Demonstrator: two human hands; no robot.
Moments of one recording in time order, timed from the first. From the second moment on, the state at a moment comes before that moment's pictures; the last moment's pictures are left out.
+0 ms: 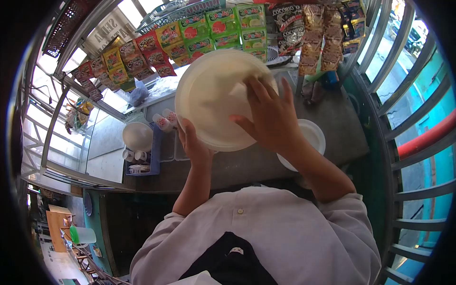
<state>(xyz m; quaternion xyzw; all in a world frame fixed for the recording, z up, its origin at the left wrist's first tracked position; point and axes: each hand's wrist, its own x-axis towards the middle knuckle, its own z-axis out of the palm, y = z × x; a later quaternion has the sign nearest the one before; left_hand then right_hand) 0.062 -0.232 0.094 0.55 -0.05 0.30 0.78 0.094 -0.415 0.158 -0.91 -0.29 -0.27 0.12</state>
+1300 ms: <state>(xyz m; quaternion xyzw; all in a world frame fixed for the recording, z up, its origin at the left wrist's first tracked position) 0.076 -0.263 0.081 0.42 -0.05 0.26 0.86 0.071 -0.409 0.160 -0.88 -0.42 -0.18 0.14</state>
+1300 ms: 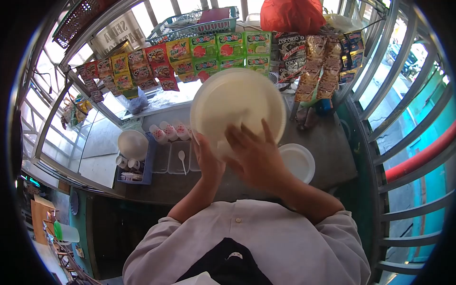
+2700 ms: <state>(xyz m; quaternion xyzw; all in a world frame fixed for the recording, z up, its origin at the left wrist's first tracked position) 0.086 -0.258 0.062 0.48 -0.09 0.20 0.85 0.119 -0.387 0.122 -0.78 -0.30 0.13 0.53</state>
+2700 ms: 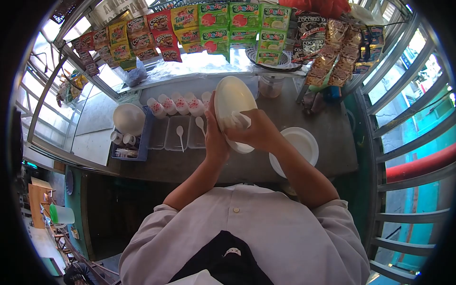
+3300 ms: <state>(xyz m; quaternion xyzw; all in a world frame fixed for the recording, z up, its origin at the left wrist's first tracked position) 0.080 -0.266 0.071 0.51 -0.08 0.22 0.83 0.114 -0.390 0.132 -0.77 -0.29 0.13 0.56</state>
